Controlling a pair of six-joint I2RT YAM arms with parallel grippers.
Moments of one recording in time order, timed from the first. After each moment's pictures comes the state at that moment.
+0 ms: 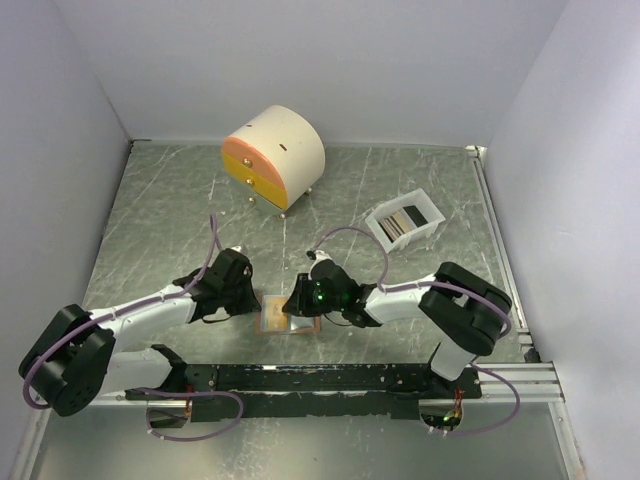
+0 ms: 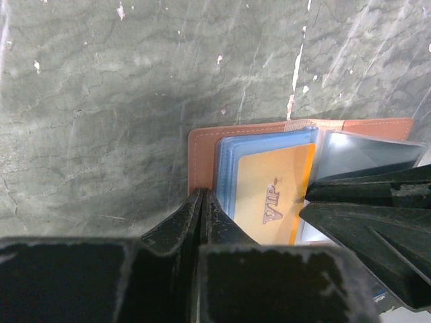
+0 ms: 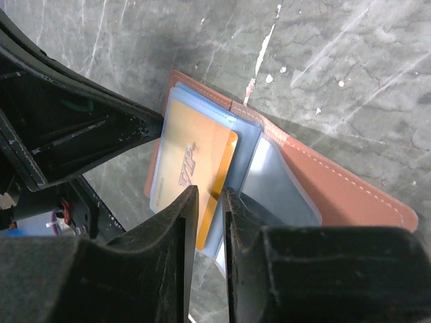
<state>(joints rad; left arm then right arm) -0.65 1.21 0.46 -0.22 0.01 -0.80 0.98 1.66 0.60 0.45 -0.11 0.88</state>
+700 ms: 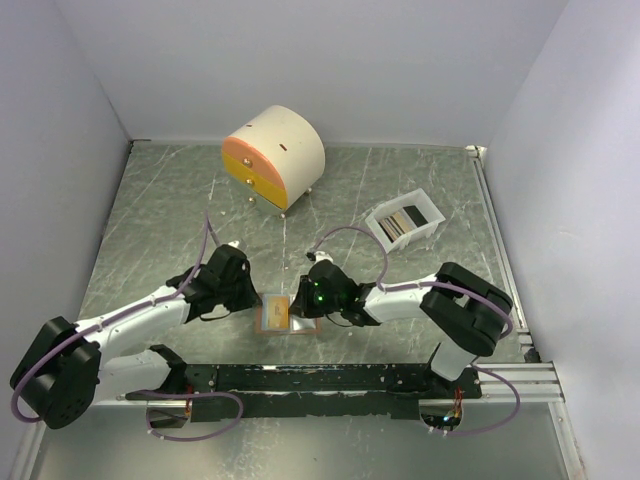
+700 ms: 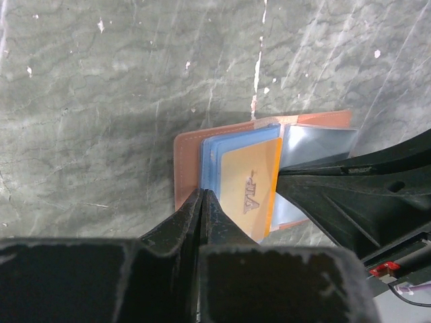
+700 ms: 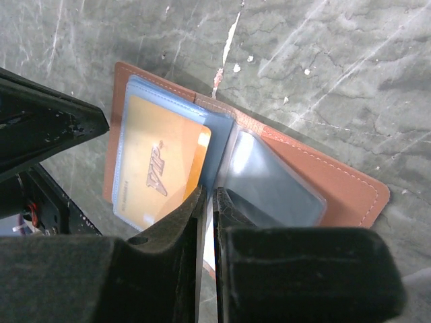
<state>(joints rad) -0.65 1.13 0.50 -0.29 0.02 -0.82 0.99 1.64 0.61 0.32 -0.07 0.83</state>
